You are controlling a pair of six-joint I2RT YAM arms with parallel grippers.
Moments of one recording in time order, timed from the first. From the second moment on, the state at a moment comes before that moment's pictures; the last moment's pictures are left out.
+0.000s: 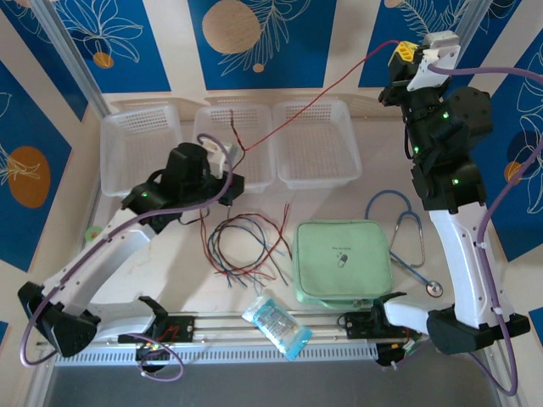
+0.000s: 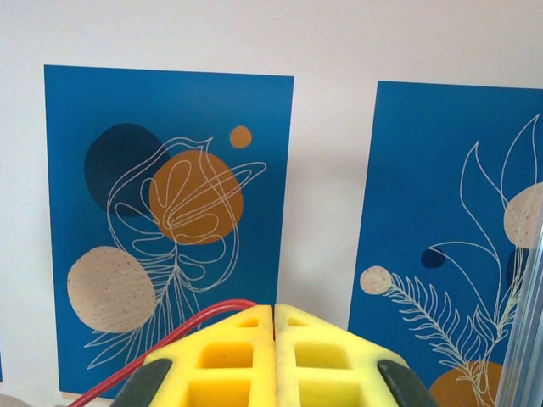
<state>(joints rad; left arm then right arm) -0.61 1.18 1.27 -0.66 0.18 -0.32 0.26 1.19 1.71 -0.23 0.13 -0.12</state>
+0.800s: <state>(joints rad) -0.12 1.08 1.26 -0.95 0.30 -0.27 0.10 1.15 1.71 -0.27 0.08 -0.10</state>
